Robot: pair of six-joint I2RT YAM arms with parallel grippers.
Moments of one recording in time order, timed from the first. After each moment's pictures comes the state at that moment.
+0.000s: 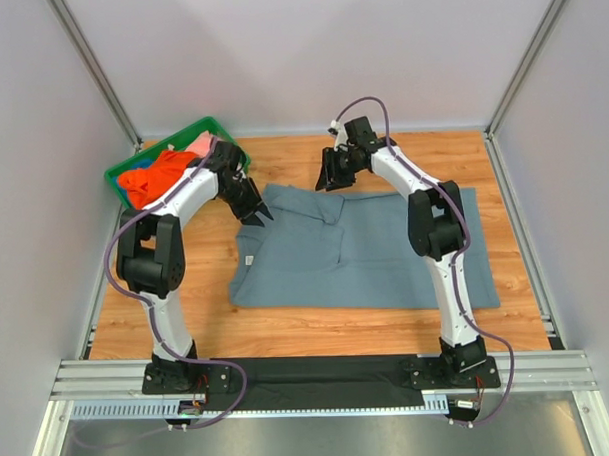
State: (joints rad) left arm -0.25 1.93 1.52 -0.80 0.35 -0.75; right arm 0.34 2.39 2.07 -0.62 -0.49 0.30
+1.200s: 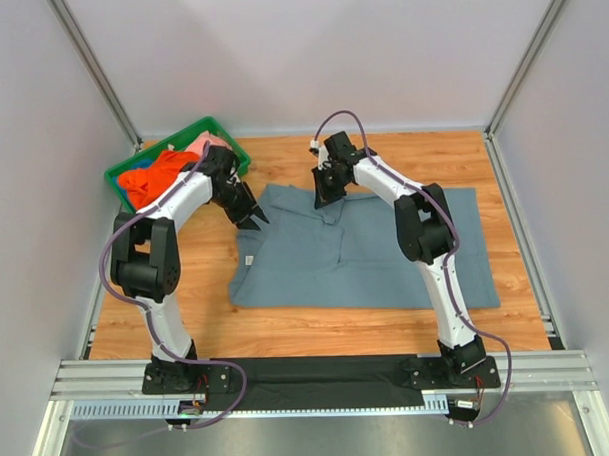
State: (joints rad) left arm -0.22 1.89 1.45 -0.80 0.38 -0.76; right arm 0.44 2.41 2.03 -0.66 -0.36 0.17
